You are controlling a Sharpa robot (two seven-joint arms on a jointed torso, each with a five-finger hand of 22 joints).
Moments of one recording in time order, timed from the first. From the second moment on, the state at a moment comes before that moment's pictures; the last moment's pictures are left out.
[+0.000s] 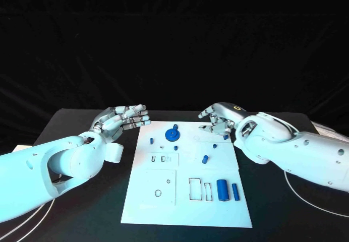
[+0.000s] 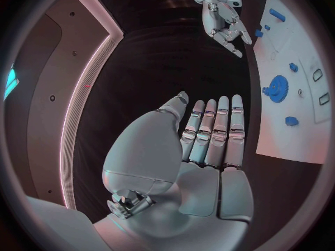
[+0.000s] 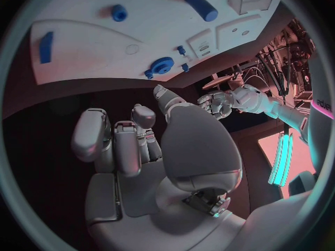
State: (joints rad) left arm 1.20 -0.98 0.02 1.66 0.07 -0.30 0.41; left_hand 1.38 0.02 0.18 0.08 0.12 0.99 0.24 0.07 0.07 0.99 0.20 0.07 0.06 1.00 0.16 0.08 0.11 0.17 0.90 0.27 0.16 0.07; right arm 1.27 -0.81 0.00 1.49 -1.50 -0.40 -0.15; right_hand 1.28 -0.10 0.26 0.10 0.20 0.92 0.15 0.07 0.08 1.27 0.06 1.05 1.07 1.47 -0.02 1.43 1.31 0.12 1.35 0.08 1.31 1.04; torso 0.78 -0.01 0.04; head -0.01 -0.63
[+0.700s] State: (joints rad) left arm 1.20 -0.97 0.02 1.65 0.07 -0.30 0.41; left_hand 1.38 0.02 0.18 0.08 0.12 0.99 0.24 0.07 0.07 0.99 0.20 0.07 0.06 1.00 0.16 0.08 0.11 0.17 0.90 0.27 0.16 0.07; right arm 1.23 -0.91 0.00 1.36 -1.30 -0.32 0.04; right_hand 1.31 -0.11 0.25 0.08 0.21 0.92 0.15 0.07 0.08 1.27 0.06 1.05 1.06 1.47 -0.02 1.44 1.31 0.12 1.35 0.08 1.31 1.05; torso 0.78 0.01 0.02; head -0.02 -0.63
